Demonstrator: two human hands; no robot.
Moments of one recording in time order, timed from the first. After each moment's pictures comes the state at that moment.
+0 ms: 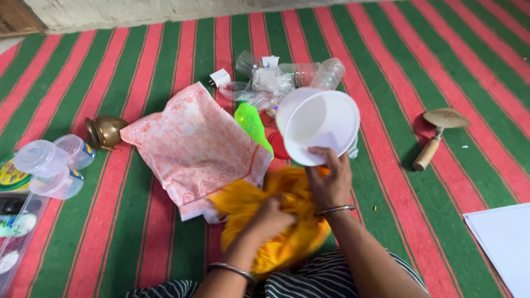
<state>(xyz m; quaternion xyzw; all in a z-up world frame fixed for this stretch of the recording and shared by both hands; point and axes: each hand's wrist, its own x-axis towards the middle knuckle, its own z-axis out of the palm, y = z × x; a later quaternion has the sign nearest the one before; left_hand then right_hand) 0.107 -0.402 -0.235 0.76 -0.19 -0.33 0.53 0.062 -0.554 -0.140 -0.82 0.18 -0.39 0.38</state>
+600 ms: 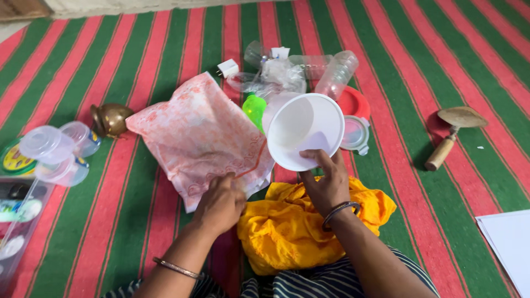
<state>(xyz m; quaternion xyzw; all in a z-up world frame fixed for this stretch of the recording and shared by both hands) 0.151 -0.297 -0.171 0.94 -0.30 -0.09 0.16 0.062 -0.536 -0.132 -0.85 0.06 -0.37 0.37</state>
